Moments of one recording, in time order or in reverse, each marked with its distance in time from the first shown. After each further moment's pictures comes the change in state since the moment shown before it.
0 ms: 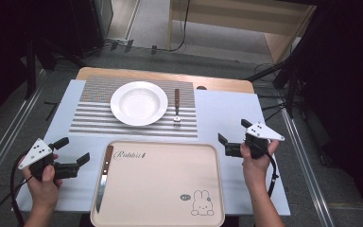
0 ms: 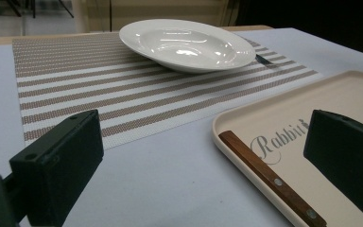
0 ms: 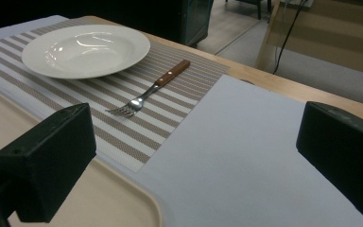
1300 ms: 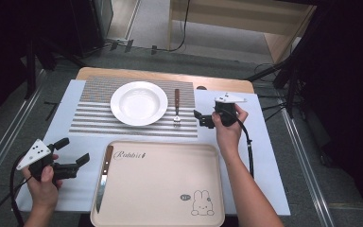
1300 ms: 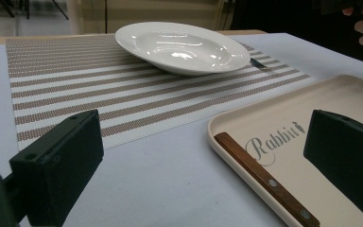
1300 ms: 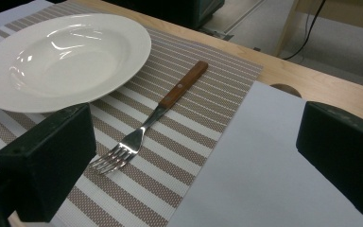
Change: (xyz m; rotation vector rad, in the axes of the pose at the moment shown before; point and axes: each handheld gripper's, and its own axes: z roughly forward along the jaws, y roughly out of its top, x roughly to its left) left arm 0.001 -0.002 -0.001 -0.011 -0.023 -0.007; right arm 0.000 0.043 0.116 0.138 0.060 0.044
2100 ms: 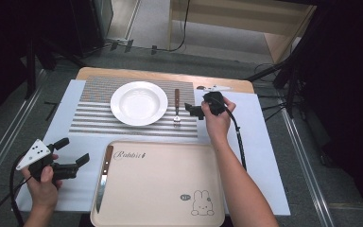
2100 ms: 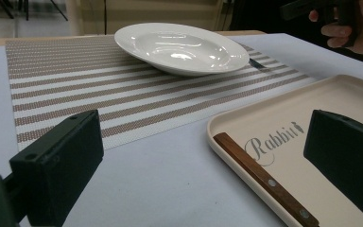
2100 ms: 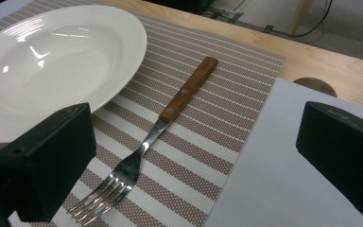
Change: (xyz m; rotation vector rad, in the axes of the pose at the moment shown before) left arm 0.000 0.000 -0.001 -0.003 -0.002 0.002; right arm -0.005 0.017 0.053 0.091 0.033 0.069
